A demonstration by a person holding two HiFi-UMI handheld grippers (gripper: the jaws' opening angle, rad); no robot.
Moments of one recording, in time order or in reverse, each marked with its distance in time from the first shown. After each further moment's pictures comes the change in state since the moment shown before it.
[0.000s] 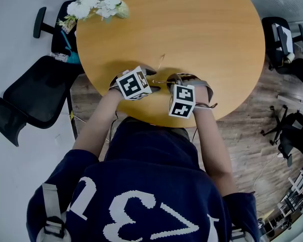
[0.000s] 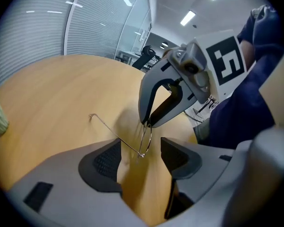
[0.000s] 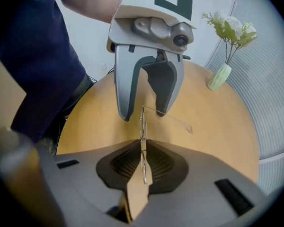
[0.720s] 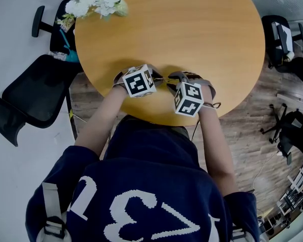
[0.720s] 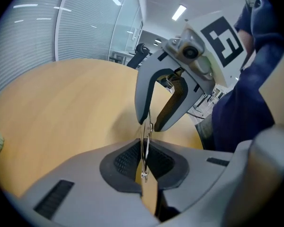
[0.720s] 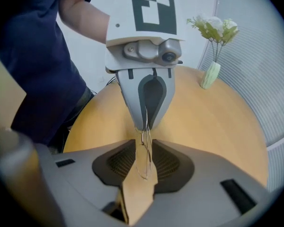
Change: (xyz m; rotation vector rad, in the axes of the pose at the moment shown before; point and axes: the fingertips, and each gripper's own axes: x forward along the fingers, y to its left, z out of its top) left arm 0.016 0.000 0.012 0.098 0.020 -0.003; right arm -0.011 -0.002 0.000 0.105 -0.116 0.027
